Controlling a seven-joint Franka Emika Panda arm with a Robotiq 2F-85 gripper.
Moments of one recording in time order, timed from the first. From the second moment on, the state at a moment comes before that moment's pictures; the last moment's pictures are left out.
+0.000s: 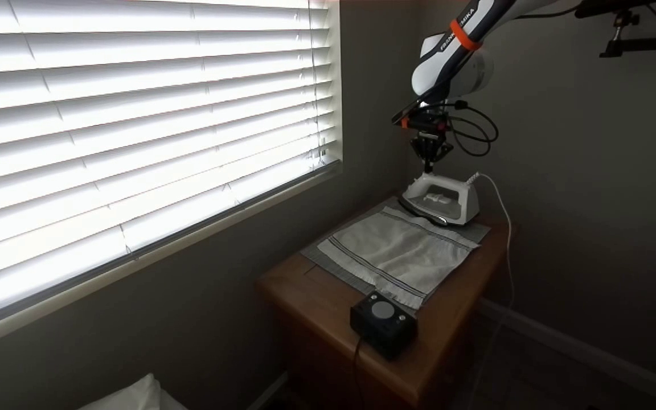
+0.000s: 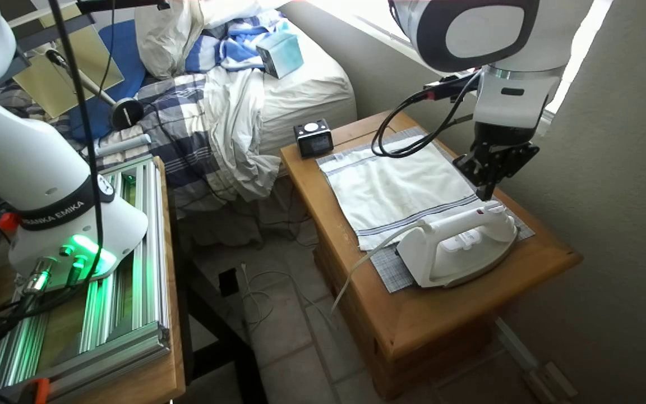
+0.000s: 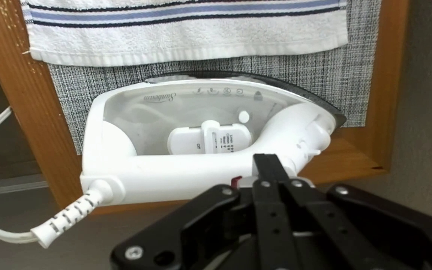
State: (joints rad) arm -0.17 0.75 -0.24 -1.66 0.12 2.43 1.33
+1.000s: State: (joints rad) arm -0.17 0.81 -0.24 -1.56 0.12 2.36 1.33
